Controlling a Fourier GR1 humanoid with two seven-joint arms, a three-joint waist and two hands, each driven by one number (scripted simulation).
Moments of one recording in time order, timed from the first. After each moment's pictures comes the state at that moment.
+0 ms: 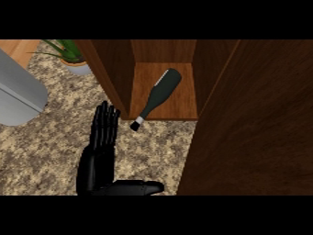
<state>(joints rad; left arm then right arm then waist) -0.08 0.22 -0.65 -1.70 0.48 0.64 -0.46 0.29 -0.25 0.45 -2.51 -0.08 0.21 0.40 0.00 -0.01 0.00</state>
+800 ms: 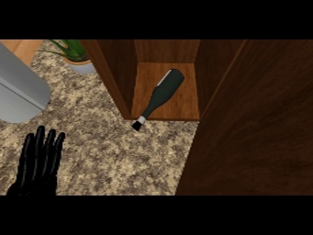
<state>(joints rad) 0.25 0.50 -0.51 -1.98 0.57 0.48 -0.52 0.17 -0.23 0.60 -2.50 -0.07 0.23 0.54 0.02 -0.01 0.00</state>
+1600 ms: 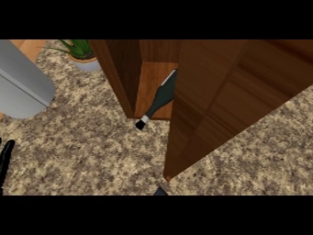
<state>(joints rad) 0.44 0.66 -0.24 -2.04 0.77 0.22 -0.56 -0.28 -0.09 0.84 -2.33 -0.03 -0.16 0.70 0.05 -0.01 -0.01</state>
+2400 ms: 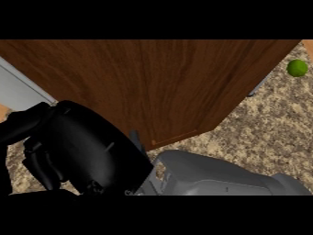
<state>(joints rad) 0.47 0.76 -0.03 -2.00 0.93 0.01 -0.54 -1.05 0.00 0.67 -1.69 -0.35 -0.44 0.61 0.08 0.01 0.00</state>
